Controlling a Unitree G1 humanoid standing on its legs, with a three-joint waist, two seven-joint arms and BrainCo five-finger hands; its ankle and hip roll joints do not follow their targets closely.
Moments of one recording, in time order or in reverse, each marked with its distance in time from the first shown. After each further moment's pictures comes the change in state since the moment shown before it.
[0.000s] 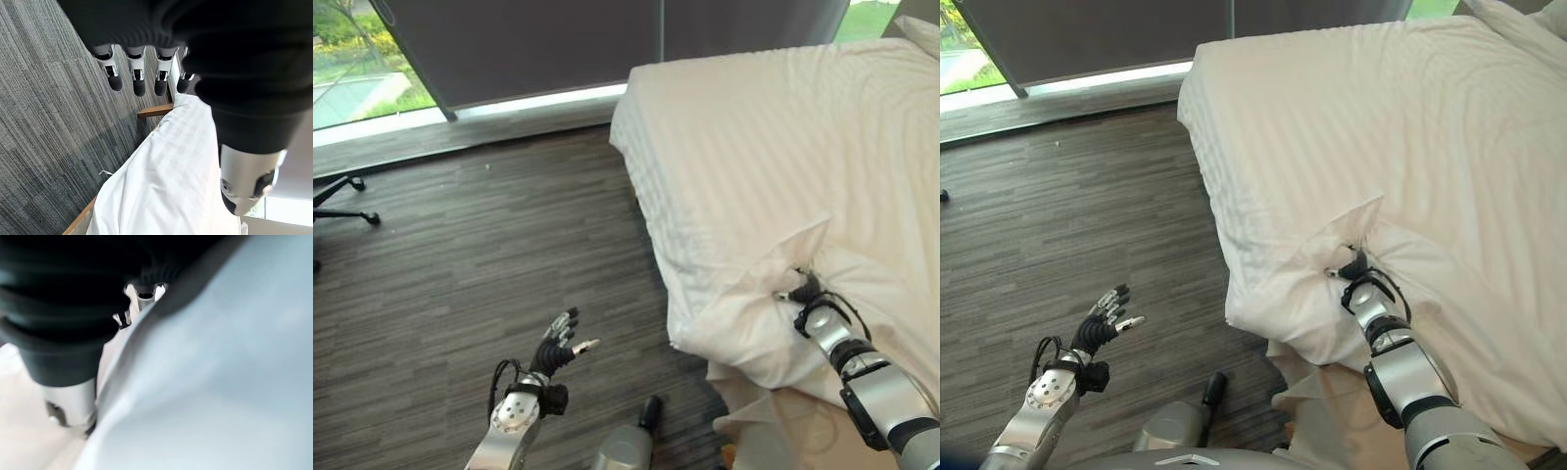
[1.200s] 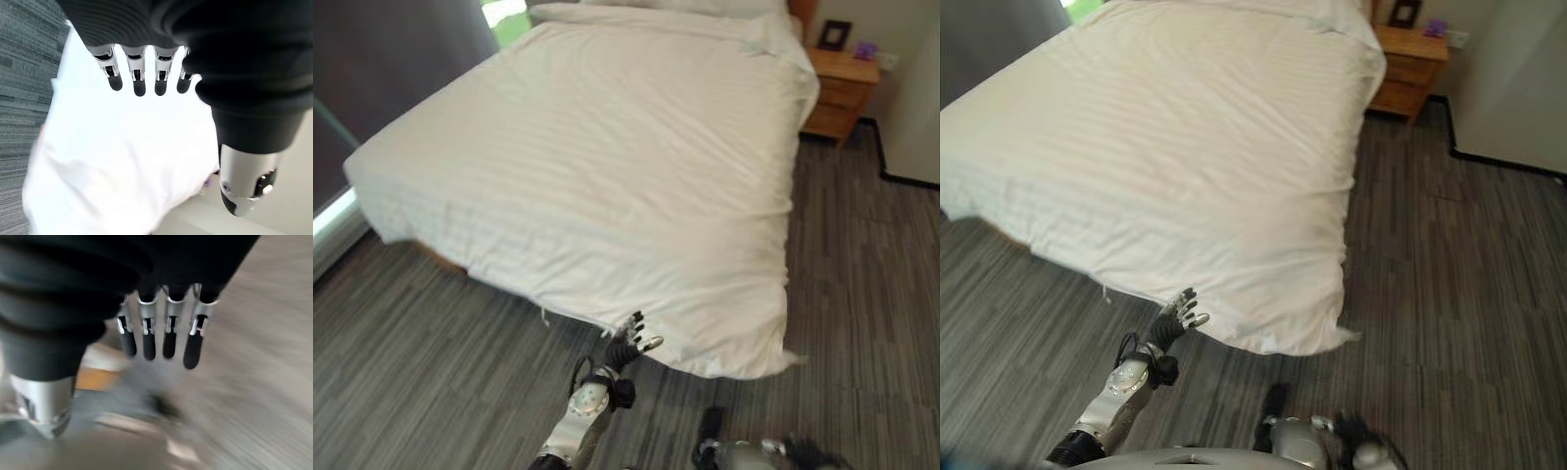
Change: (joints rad) left arm -0.084 -0.187 -0.209 0.100 -0.068 0.023 0.030; right arm 0.665 0.212 -0.139 0.217 0.148 -0.005 0.180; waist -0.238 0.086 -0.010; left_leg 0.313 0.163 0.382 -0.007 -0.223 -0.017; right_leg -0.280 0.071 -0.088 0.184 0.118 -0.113
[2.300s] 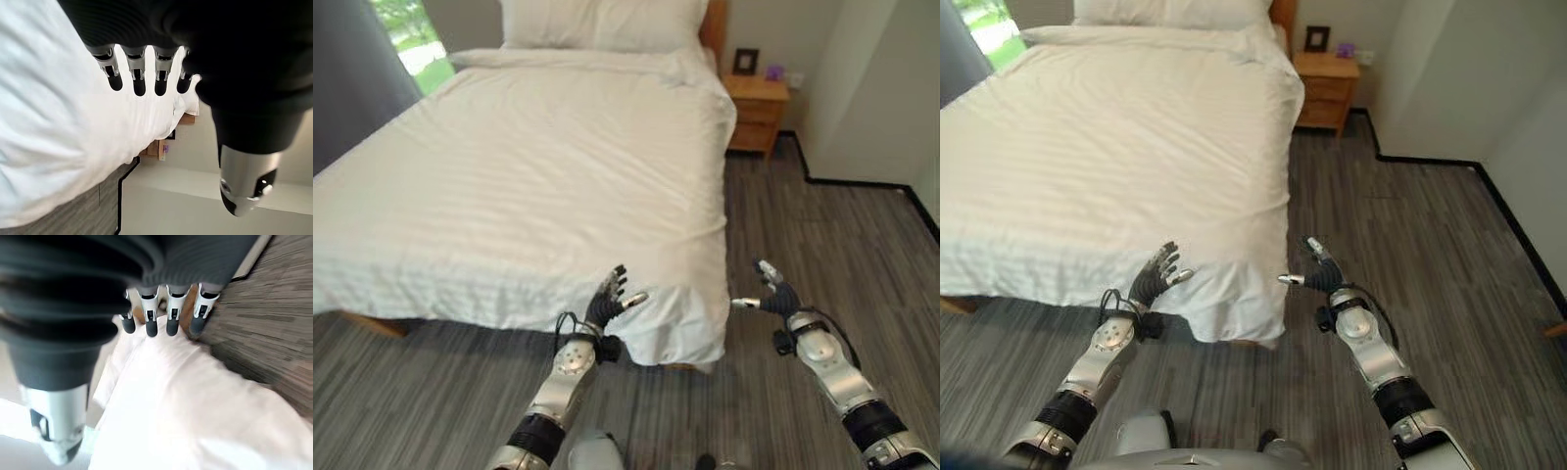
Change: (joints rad) left arm -0.227 -0.007 0.082 -0.011 -0.045 -0.012 0.045; right arm -0.176 -0.212 0.125 -1.097 0.185 -0.083 0.023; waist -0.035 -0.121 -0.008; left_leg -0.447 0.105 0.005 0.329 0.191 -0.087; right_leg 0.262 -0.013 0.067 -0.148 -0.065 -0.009
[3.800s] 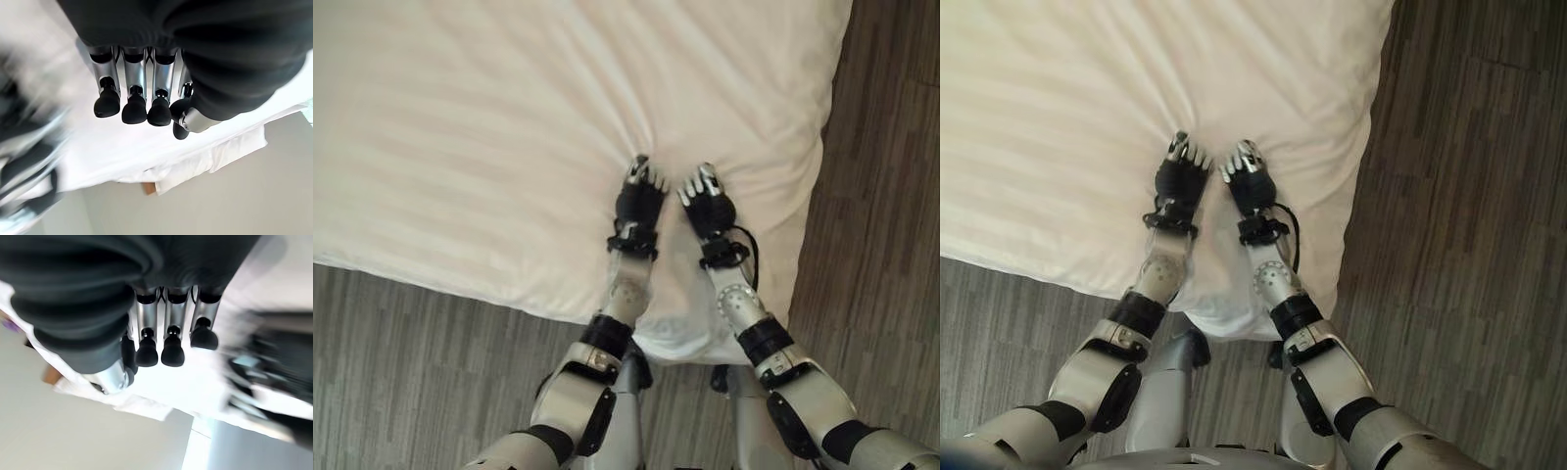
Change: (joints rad) left arm -0.371 -0.231 0.250 0.279 -0.740 -0.106 -0.298; right arm -0.374 0.390 -0.140 0.238 1.063 -0.162 0.351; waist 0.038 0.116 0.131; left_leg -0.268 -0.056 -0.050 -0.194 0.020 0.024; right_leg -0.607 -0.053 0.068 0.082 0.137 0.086
